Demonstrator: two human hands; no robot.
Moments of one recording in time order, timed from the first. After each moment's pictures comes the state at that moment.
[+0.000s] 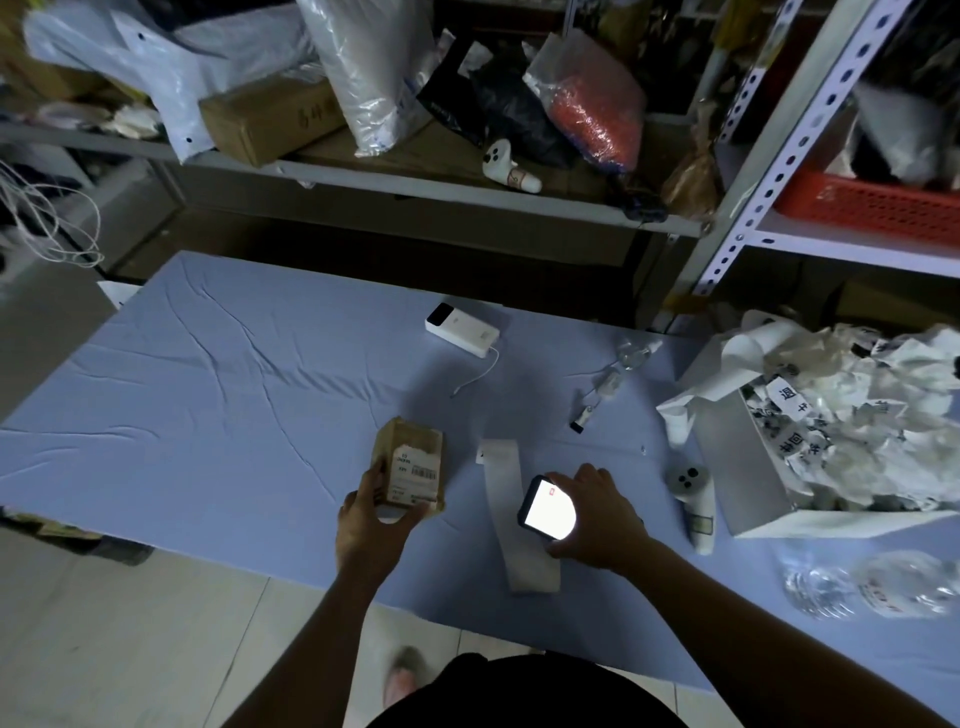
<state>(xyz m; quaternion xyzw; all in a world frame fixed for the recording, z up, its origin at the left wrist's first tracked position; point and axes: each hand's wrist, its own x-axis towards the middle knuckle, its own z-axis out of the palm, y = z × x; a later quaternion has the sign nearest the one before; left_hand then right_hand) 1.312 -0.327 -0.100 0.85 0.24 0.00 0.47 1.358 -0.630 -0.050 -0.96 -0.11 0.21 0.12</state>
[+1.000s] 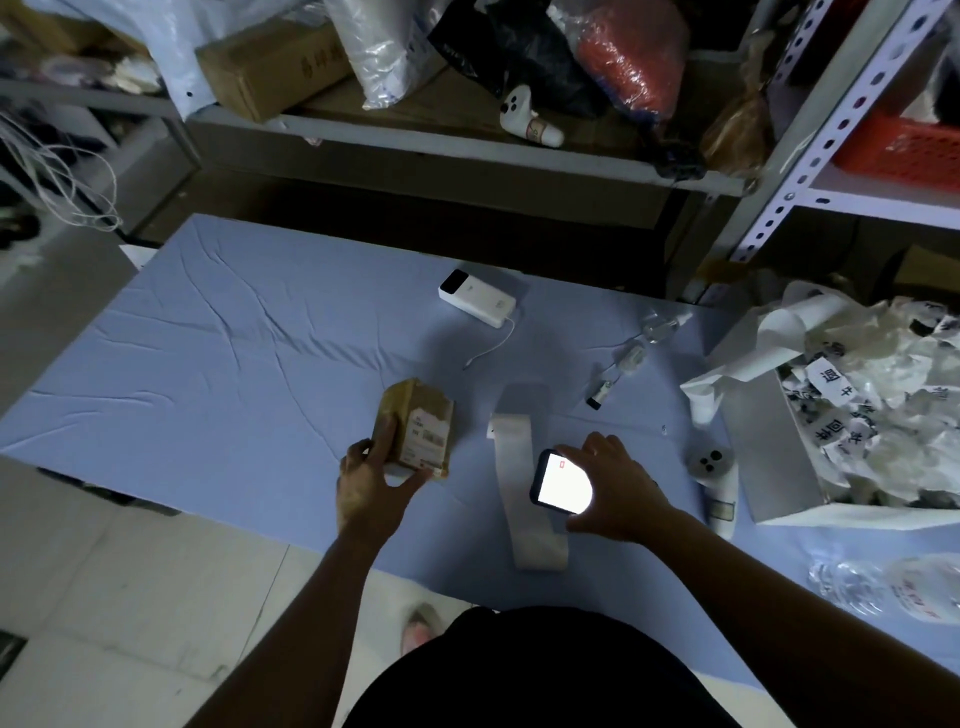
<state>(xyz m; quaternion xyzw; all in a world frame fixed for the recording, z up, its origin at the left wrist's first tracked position) 1.326 -0.322 -0.088 0.93 0.20 -0.01 0.31 1.380 -0.647 -0.058 -0.95 -0.19 0.20 0.12</state>
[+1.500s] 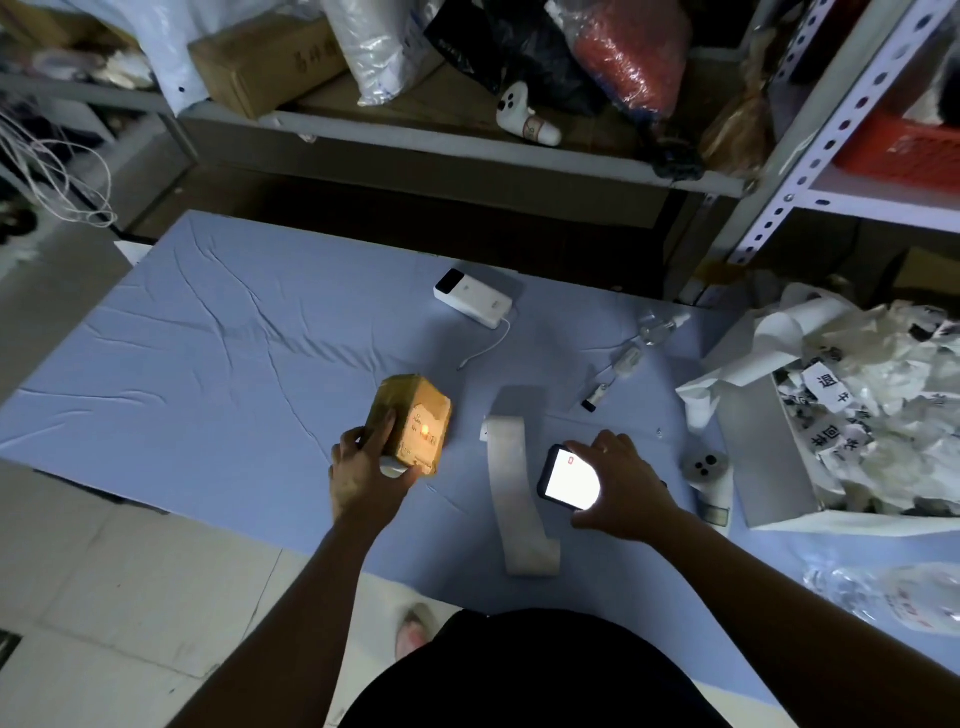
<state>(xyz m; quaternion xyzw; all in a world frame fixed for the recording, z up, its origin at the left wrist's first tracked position) 1.342 -0.325 -0.087 0.95 0.18 0.01 0.26 1.389 -0.662 -0.058 -0.96 -0.16 0.20 0.12</state>
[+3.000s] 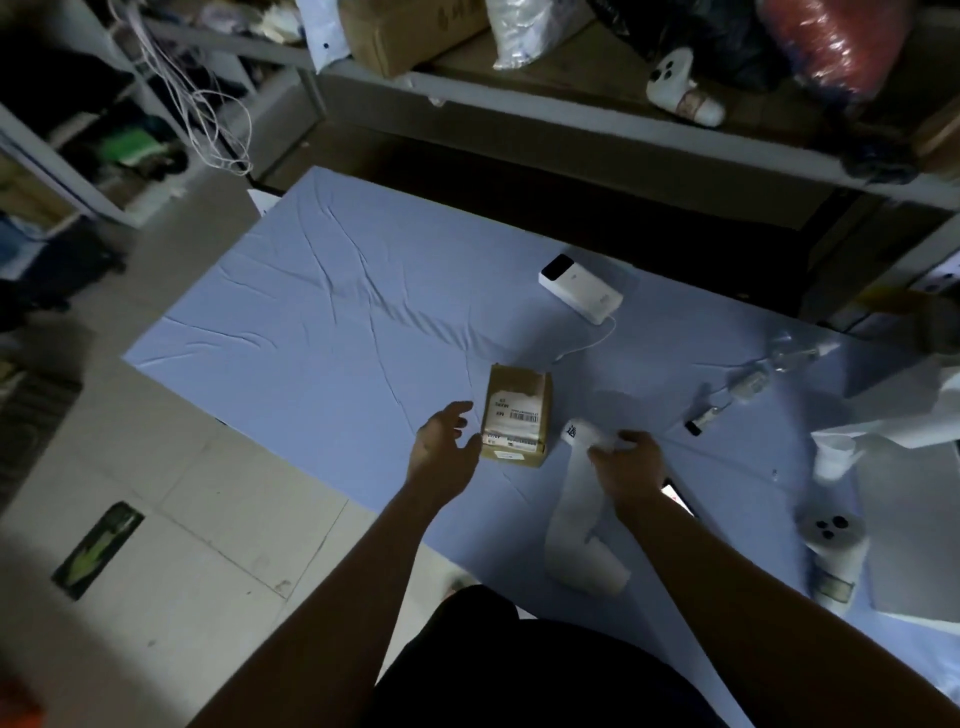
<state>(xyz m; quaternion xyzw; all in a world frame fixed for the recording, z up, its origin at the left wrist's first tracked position) 1.351 -0.317 -0.047 0.87 0.26 -0.05 0.42 1.429 -0.541 -0.114 -0.82 0.25 0.17 0.48</state>
